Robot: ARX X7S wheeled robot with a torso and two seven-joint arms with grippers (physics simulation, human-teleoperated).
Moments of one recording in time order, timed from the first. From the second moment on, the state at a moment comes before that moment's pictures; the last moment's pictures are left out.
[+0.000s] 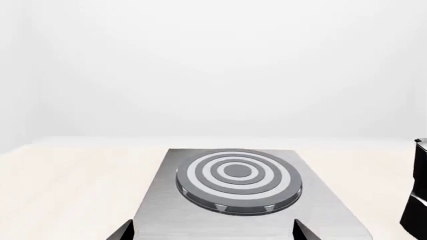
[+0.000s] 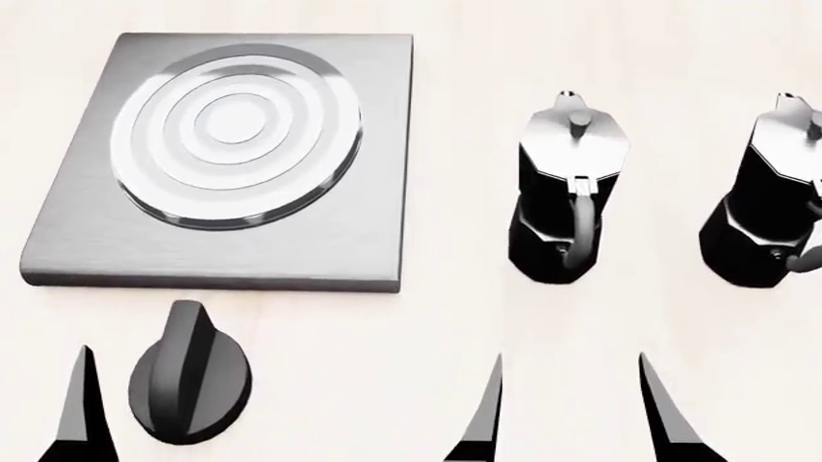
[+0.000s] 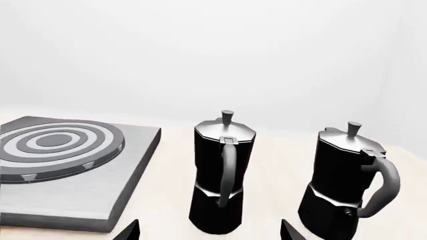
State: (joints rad) left arm 0.10 -0.35 0.14 0.63 -0.27 -0.13 -0.32; right arm -0.01 0.32 -0.25 -0.60 0.14 0.27 0.38
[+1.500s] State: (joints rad) left arm -0.04 -0.41 0.16 0.85 -0.40 -0.32 -0.38; right arm -0.01 0.34 -0.26 -0.58 0.16 0.25 0.40
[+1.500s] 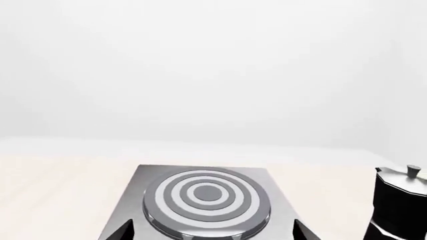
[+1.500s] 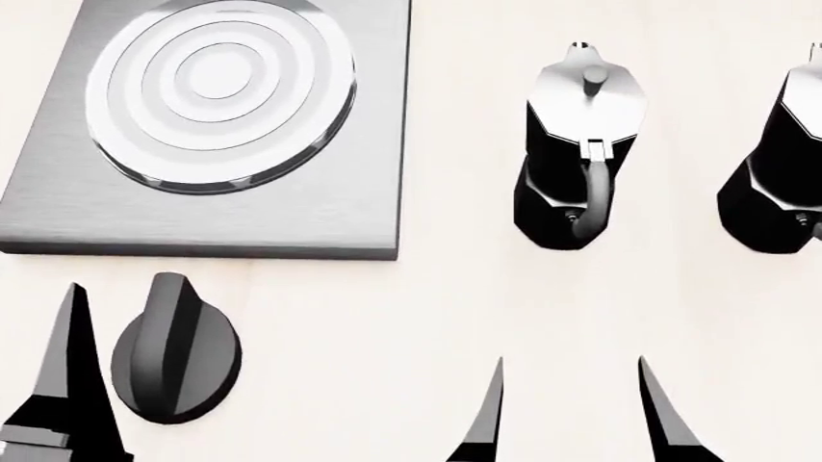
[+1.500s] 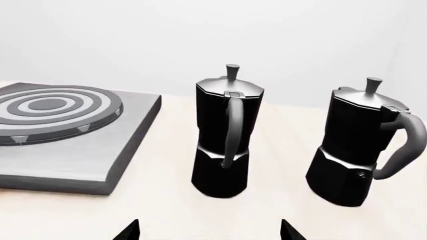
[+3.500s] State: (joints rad) left arm -0.22 -0.25 0.39 0.12 -0.10 -0.03 -0.46; right arm 0.00 0.36 -0.28 -0.57 0.19 0.26 0.42
